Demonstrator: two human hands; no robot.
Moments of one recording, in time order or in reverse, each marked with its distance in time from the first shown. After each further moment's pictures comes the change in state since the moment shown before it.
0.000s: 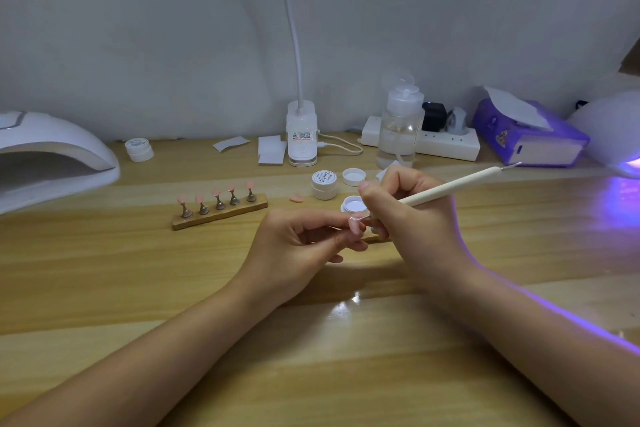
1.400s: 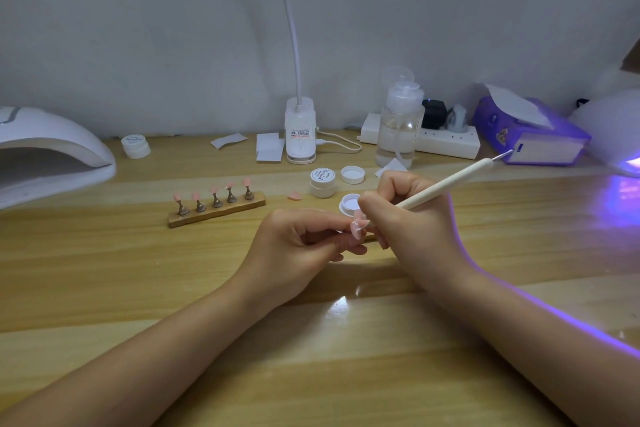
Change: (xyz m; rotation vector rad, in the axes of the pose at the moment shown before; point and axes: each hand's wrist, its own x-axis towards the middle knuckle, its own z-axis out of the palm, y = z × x) left_hand 0.000 -0.001 0.000 0.071 -0.063 0.059; right_hand -0.002 -0.001 0.000 -0.075 -0.036 0.011
